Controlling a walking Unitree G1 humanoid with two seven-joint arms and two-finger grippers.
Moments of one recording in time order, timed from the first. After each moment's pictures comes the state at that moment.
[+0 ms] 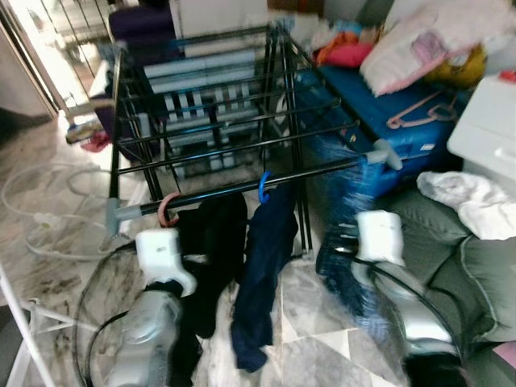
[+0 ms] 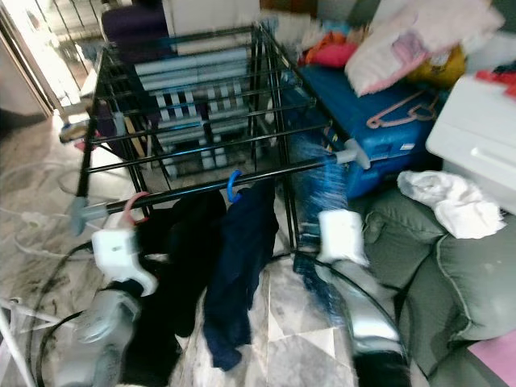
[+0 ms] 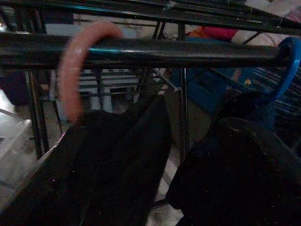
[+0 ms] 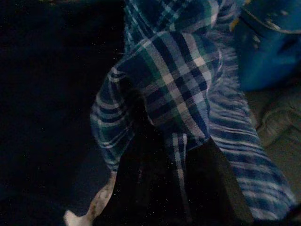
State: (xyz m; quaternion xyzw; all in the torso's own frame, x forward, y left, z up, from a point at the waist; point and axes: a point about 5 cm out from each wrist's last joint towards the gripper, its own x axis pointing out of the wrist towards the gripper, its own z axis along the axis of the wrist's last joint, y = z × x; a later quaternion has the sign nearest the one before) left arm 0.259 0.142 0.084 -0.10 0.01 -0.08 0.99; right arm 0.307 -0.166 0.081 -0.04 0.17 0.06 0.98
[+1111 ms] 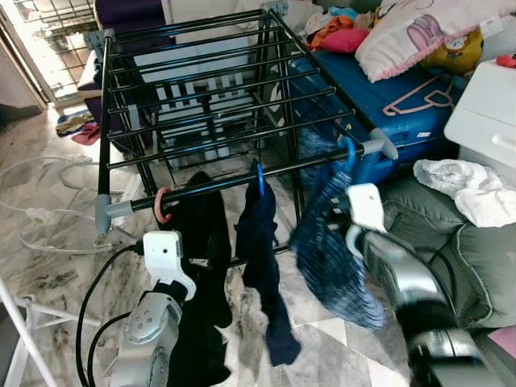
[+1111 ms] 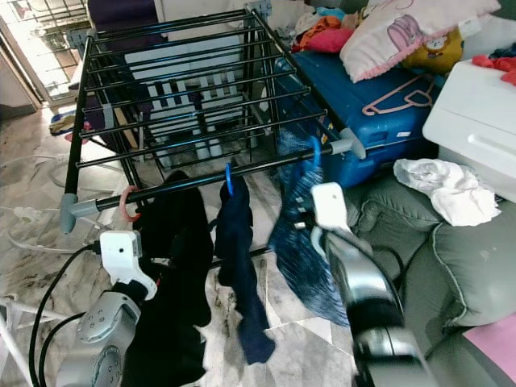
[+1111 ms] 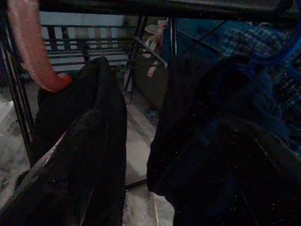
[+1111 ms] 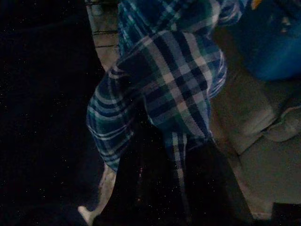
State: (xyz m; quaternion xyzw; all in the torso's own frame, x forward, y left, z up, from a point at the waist) left arm 0.256 0.140 0.081 -0.09 0.04 -0.10 0.99; right arm 0.350 -0.162 0.093 -0.04 0.21 0.10 0.97
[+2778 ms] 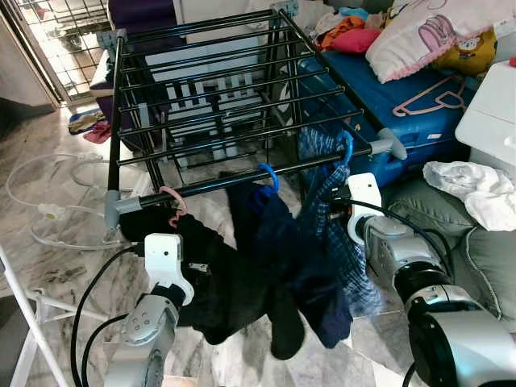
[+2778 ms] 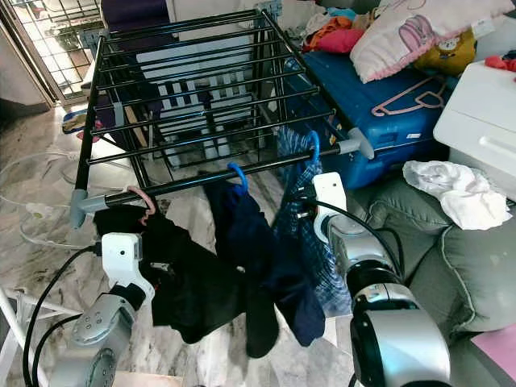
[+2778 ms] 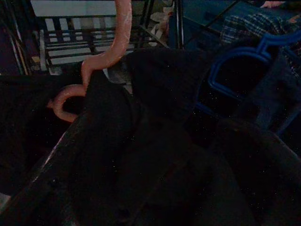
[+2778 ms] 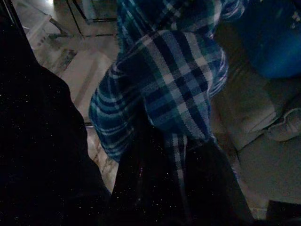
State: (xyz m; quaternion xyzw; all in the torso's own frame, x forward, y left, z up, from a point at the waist) left arm 0.252 0.143 0.079 -0.07 0.07 -0.11 0.99; right arm 0.372 -0.173 0.094 -0.05 0.24 0.09 0.97
